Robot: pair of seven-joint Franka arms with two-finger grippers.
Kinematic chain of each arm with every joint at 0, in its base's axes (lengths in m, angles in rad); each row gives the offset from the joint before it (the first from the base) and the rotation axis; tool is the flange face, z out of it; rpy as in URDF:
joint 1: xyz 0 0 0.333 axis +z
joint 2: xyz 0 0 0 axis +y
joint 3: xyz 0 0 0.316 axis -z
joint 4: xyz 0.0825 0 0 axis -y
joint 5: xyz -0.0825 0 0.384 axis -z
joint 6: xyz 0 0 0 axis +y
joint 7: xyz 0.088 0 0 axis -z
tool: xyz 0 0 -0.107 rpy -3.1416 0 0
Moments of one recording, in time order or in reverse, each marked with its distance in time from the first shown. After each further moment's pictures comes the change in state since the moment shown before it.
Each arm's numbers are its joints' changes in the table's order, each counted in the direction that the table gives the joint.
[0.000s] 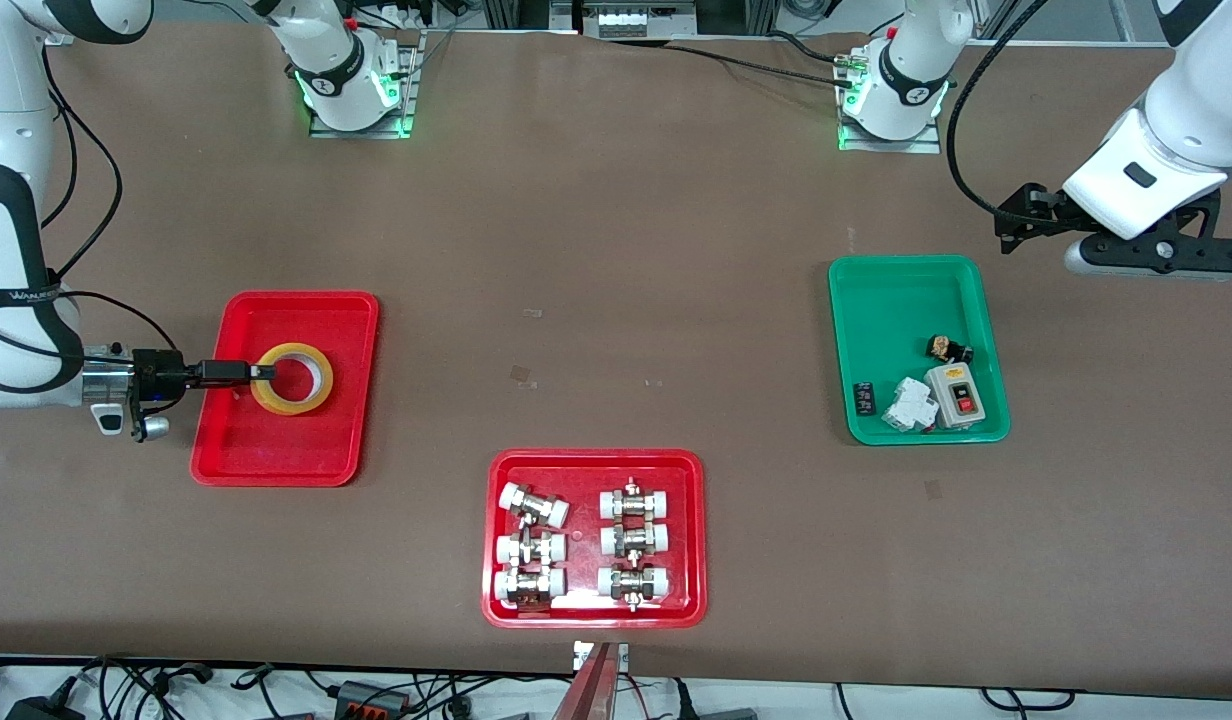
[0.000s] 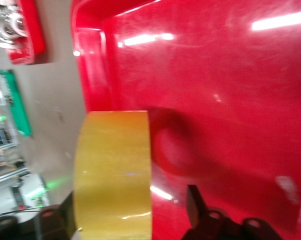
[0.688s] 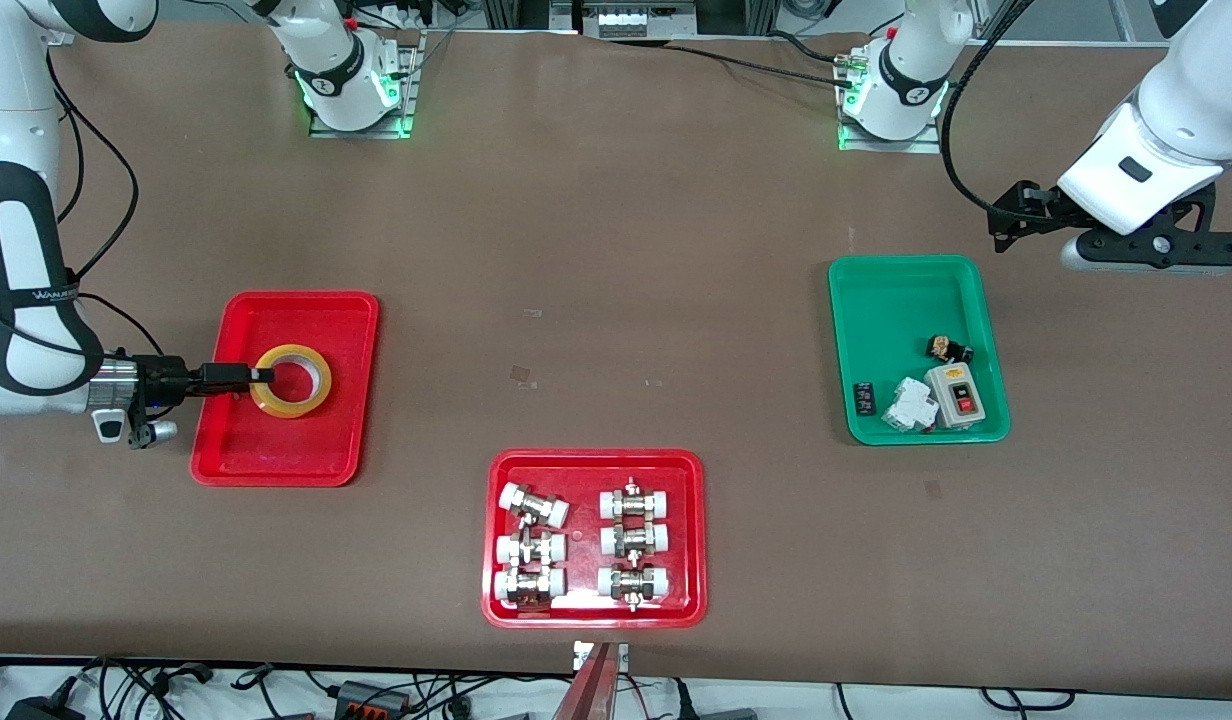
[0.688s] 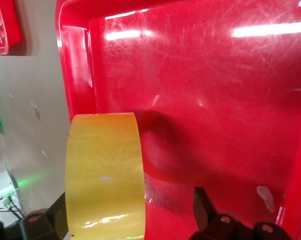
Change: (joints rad) left arm 0.003 0.000 0.011 0.009 0.003 0.000 -0.015; right arm 0.019 -0.004 -0.011 0.008 0.061 -0.053 -0.005
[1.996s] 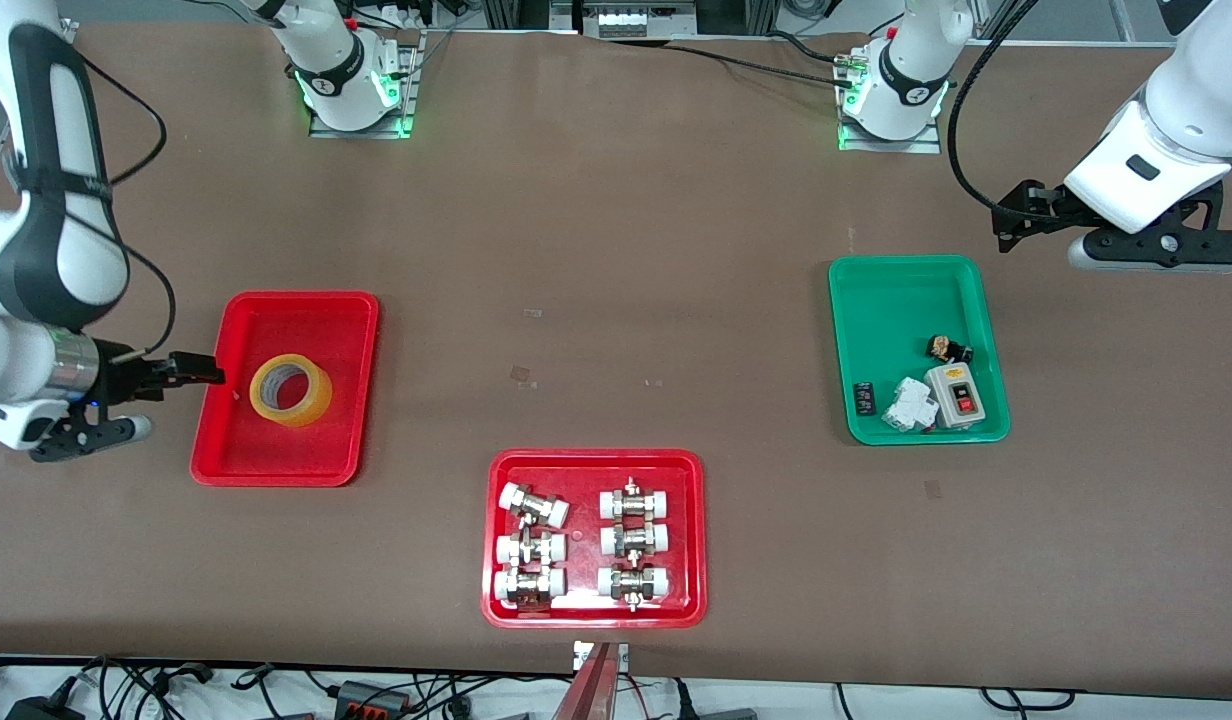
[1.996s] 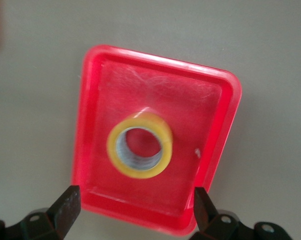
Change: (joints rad) left arm 0.003 0.000 0.000 0.004 0.002 0.002 0.000; right arm 0.218 -0.332 -0.014 0.068 0.516 0.017 0.408
